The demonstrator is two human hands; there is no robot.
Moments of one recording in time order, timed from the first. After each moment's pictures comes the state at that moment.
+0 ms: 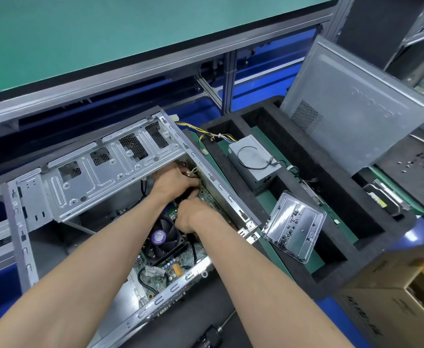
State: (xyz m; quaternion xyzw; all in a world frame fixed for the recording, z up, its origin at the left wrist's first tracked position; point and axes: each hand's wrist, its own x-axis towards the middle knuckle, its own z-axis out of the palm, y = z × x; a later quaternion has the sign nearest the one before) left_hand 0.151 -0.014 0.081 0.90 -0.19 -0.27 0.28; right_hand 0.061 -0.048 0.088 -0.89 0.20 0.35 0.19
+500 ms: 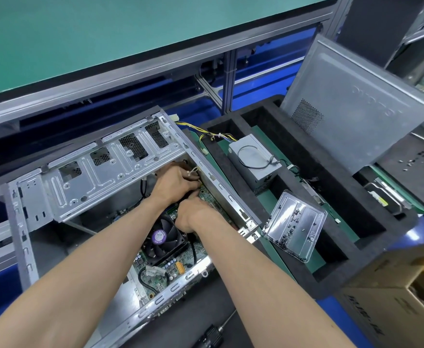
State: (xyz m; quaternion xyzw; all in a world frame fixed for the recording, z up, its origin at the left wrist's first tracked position) left_hand 0.149 -0.008 0.074 0.89 -0.24 -0.24 0.30; right_hand 0.060 -0.048 0.087 -0.89 0.22 0.34 0.21
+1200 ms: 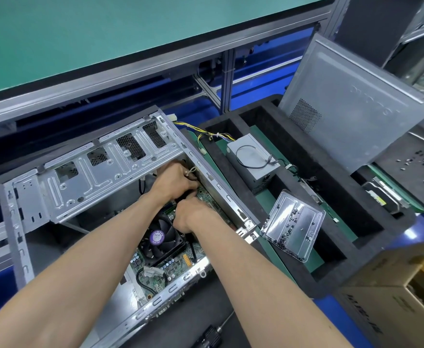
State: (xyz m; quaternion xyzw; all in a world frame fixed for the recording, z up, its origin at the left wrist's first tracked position) left_hand 0.151 -0.017 0.083 0.90 -0.26 -0.25 0.25; right_hand 0.061 -0.048 0.083 -0.90 0.21 0.34 0.21
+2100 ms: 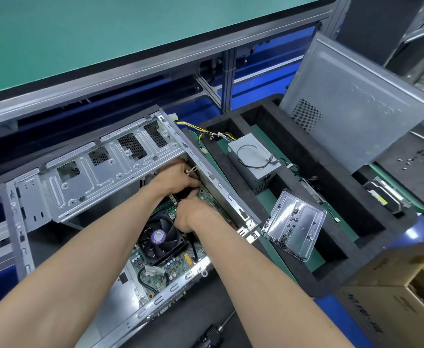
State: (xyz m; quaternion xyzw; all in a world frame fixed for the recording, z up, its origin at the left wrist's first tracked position) left_hand 0.163 -0.022 0.084 0.88 -0.26 -0.32 0.23; right_hand 0.061 -0.049 0.087 -0.89 0.21 0.35 0.20
